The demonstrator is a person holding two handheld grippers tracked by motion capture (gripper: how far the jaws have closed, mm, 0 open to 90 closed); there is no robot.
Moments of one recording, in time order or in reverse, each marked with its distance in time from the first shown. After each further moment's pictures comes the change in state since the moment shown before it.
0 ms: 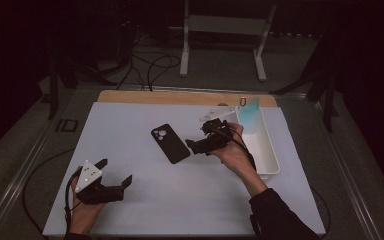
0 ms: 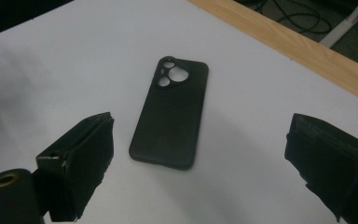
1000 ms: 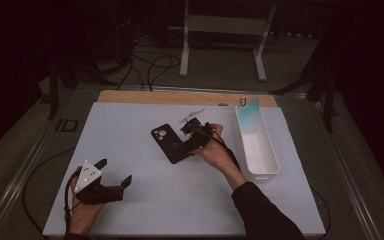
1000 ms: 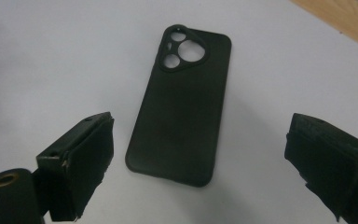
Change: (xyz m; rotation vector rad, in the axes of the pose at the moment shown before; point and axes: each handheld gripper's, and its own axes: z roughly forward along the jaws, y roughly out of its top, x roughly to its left) left arm 0.001 0.000 -0.001 0.000 -0.001 0.003; right arm 0.012 0.007 0.066 0.154 0.005 -0.023
